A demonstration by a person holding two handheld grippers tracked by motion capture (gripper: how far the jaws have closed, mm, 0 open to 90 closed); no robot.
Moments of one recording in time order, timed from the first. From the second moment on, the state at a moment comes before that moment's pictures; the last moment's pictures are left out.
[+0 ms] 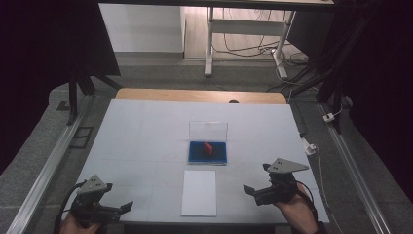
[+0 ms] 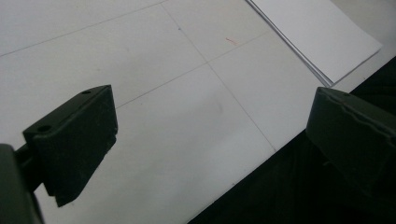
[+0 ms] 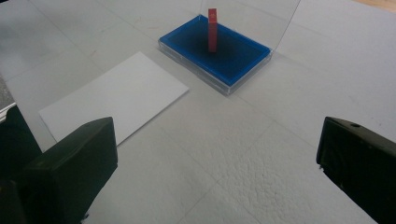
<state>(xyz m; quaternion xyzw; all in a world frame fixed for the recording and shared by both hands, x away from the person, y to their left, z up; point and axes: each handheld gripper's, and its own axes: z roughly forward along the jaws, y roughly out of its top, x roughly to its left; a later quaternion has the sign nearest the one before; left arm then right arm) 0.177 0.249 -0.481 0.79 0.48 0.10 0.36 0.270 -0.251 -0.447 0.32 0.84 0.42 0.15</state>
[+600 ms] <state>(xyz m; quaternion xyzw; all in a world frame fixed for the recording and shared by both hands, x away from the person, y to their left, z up) 0.178 0.249 -0.481 0.79 0.48 0.10 0.36 0.296 -0.229 -0.449 0.31 0.84 0.42 0.13</state>
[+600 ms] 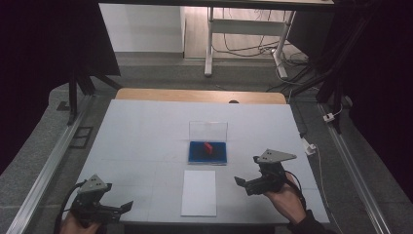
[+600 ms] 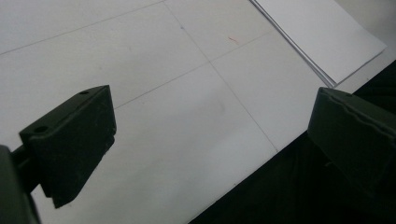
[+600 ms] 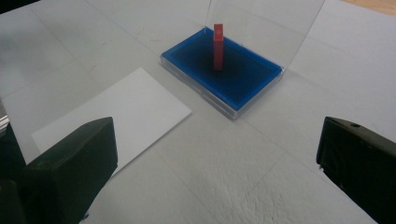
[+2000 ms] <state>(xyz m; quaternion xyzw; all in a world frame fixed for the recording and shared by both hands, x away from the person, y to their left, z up) 0.179 0.247 -0.482 0.80 0.48 0.10 0.35 0.375 -0.150 -0.474 0.31 0.87 0.37 0.11</state>
